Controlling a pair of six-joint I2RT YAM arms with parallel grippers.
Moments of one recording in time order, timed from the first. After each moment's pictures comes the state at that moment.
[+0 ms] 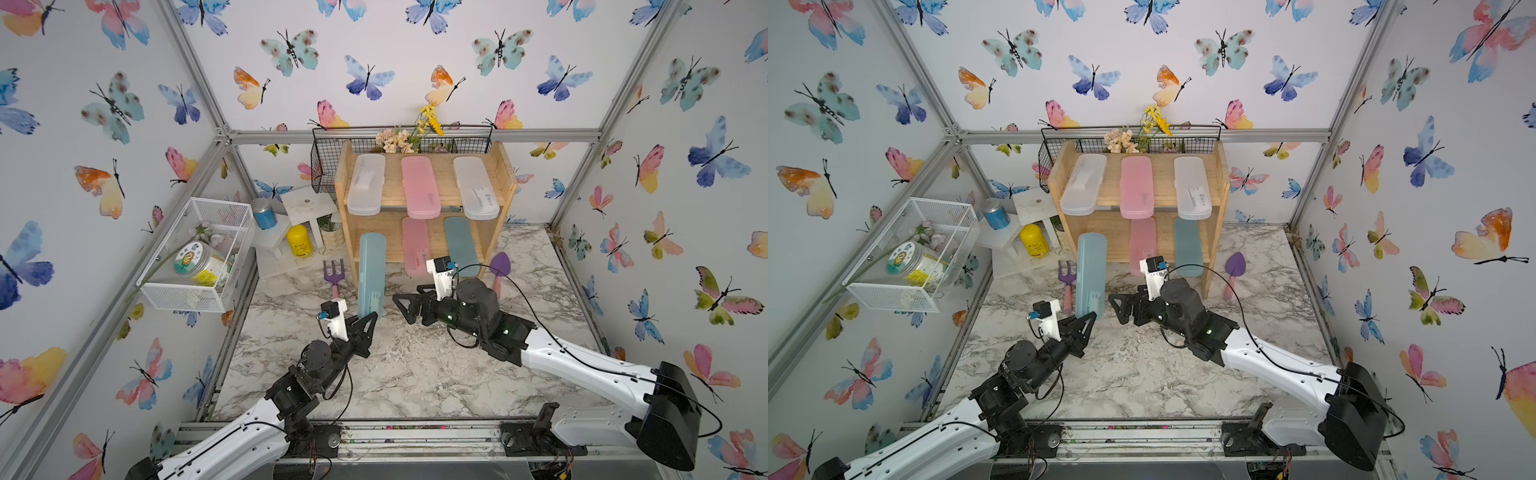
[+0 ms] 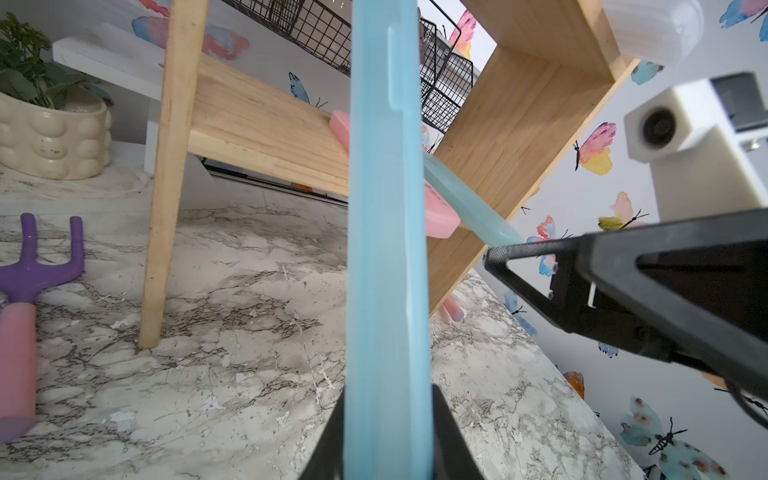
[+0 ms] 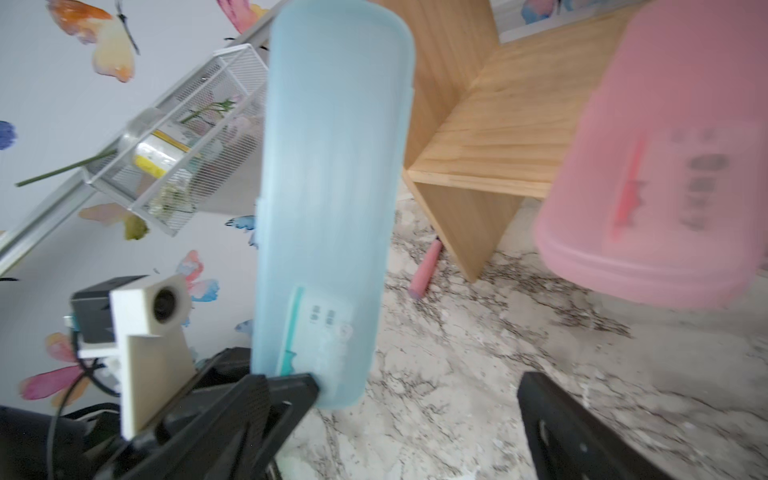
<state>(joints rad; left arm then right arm) -0.84 0.59 0.26 0.29 -0.24 -0.52 0.96 1.29 0.95 0.10 -0.04 0.55</state>
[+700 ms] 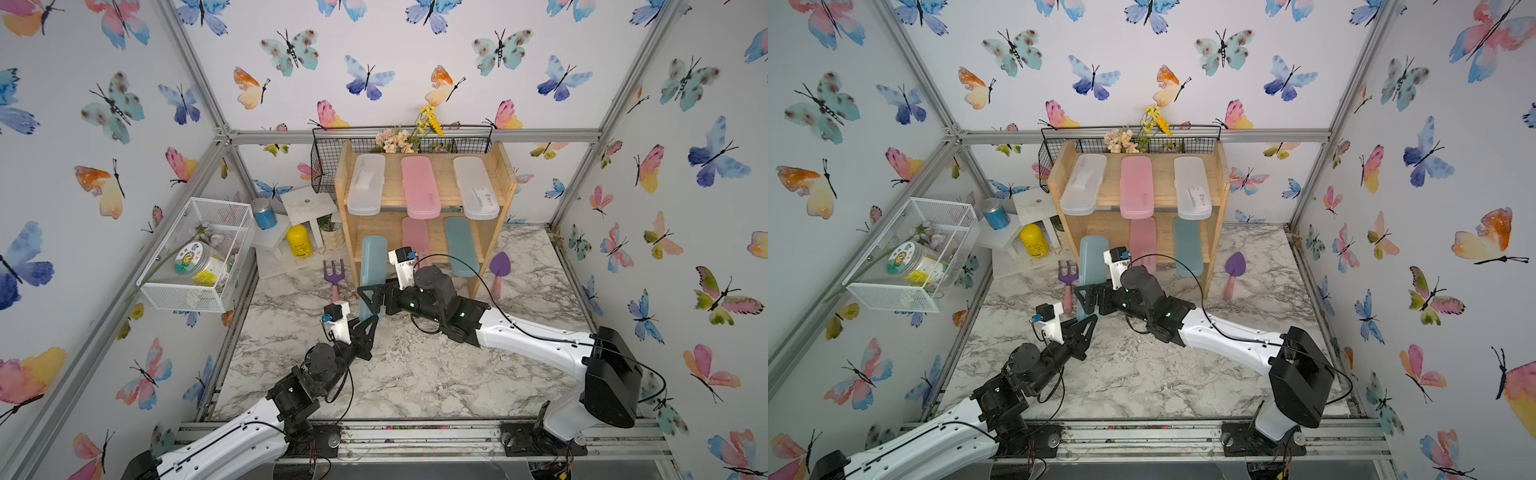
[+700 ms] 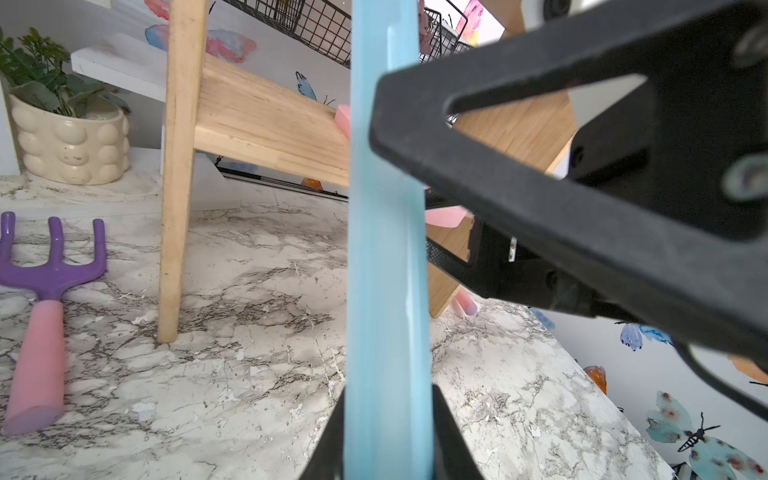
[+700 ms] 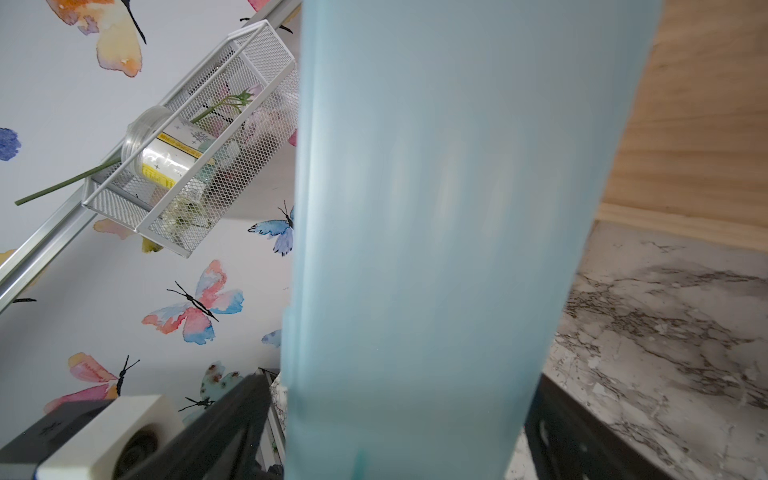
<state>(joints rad) -0.89 0.60 0.26 0.27 -0.32 -0.49 1.02 1.59 1.19 0.13 -0.05 0.60</state>
